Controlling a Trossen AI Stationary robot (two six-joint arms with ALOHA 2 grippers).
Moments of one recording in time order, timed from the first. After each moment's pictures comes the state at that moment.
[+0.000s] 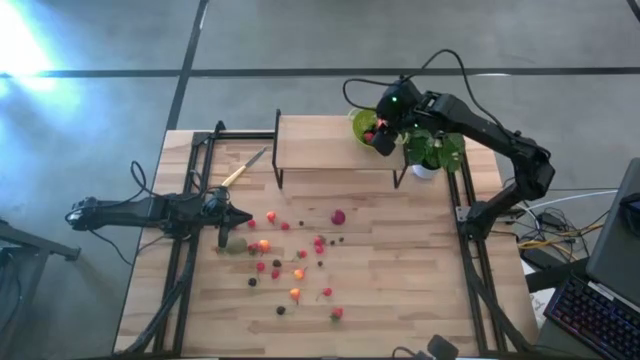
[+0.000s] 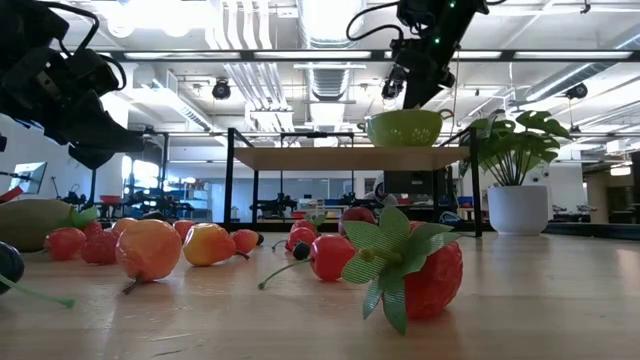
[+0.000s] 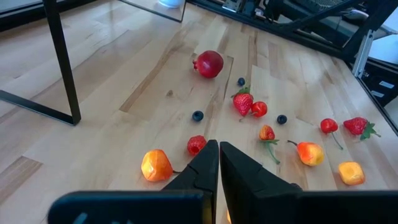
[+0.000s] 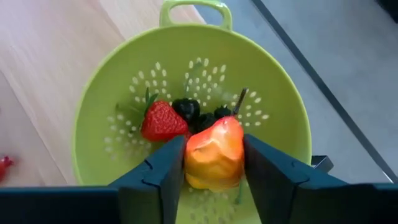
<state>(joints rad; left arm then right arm) -0.03 0.17 0.11 -0.37 -0.14 -0.34 -0.61 1.52 1.50 -0.91 0.15 -0.09</state>
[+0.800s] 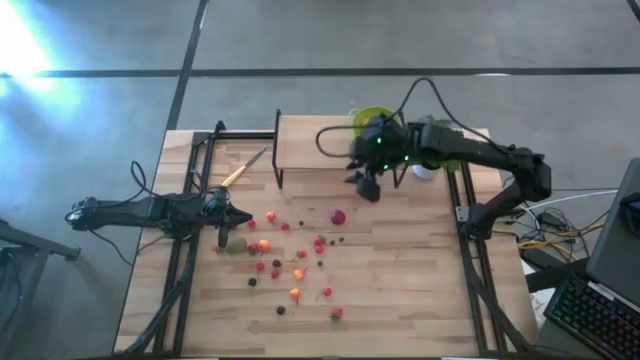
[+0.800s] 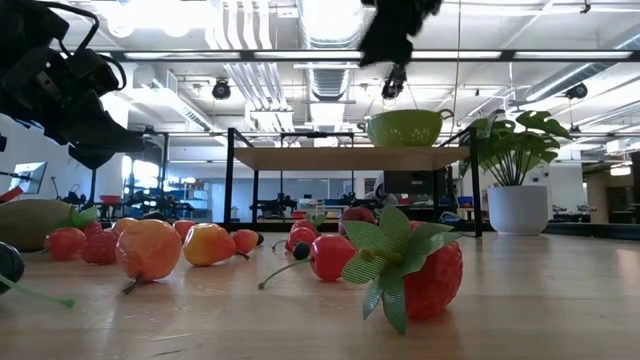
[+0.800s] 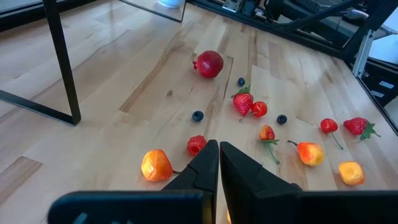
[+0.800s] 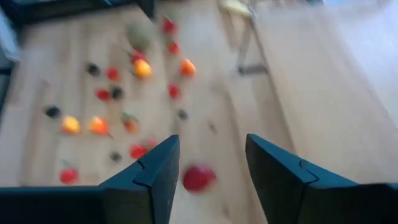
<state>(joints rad) -0.03 0.17 0.11 -0.37 -0.14 -0.34 -0.24 1.51 1.50 -0.75 -0.18 0.03</state>
